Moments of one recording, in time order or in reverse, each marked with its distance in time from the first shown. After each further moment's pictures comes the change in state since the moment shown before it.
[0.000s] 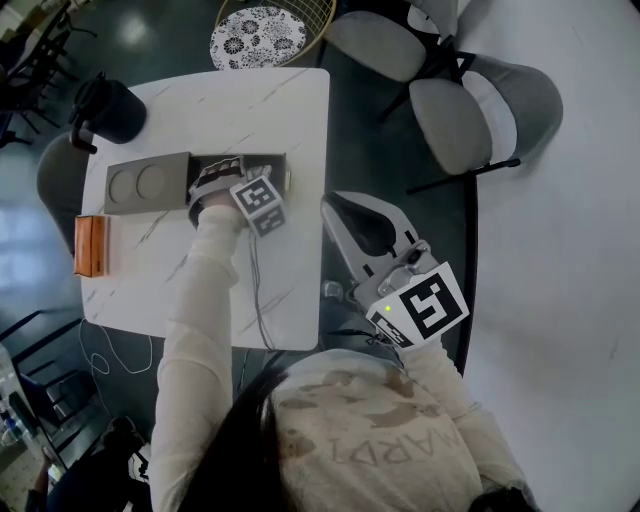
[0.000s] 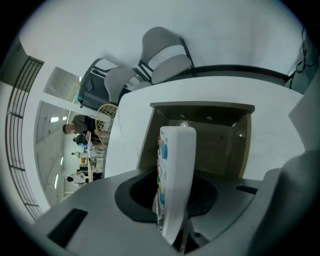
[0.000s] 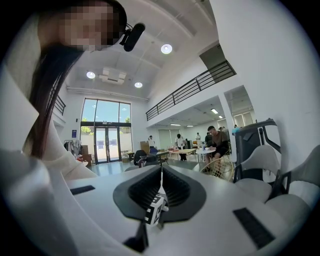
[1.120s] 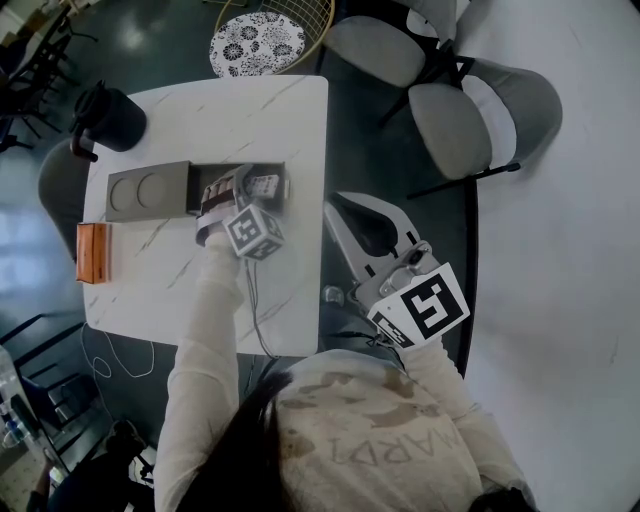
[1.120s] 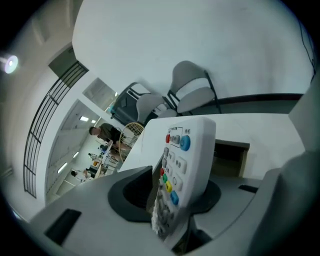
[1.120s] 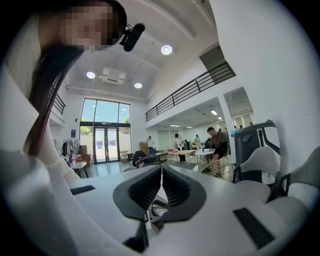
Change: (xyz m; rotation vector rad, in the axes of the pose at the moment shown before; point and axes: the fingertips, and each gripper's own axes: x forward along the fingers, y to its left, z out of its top) left arm -0.032 0.017 0.029 -0.261 -0.329 0.211; right arm 0.003 -0.015 0.007 -0.007 -0.009 -0.008
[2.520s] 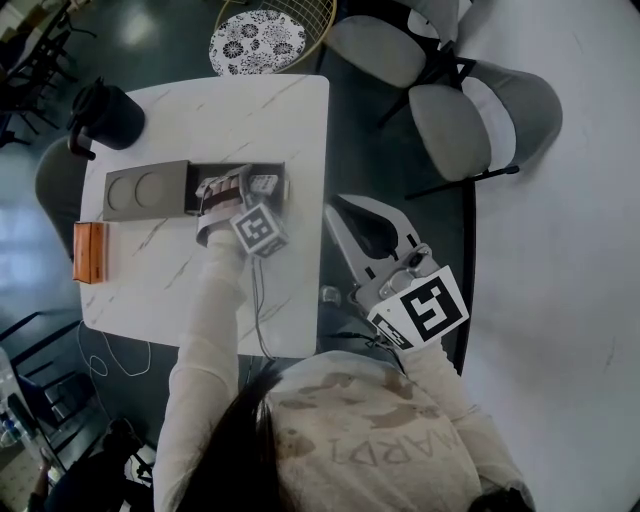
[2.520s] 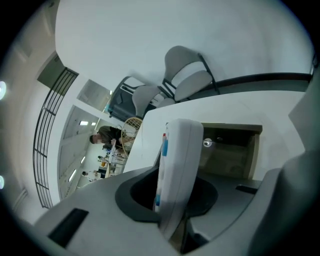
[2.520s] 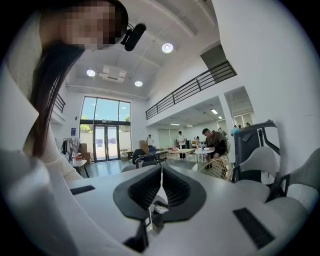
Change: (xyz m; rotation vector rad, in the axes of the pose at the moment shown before) left arm 0.013 0.003 -0.013 0.141 0.126 0.068; right arm 0.005 -0.001 -0.005 -0.010 0.021 -0.002
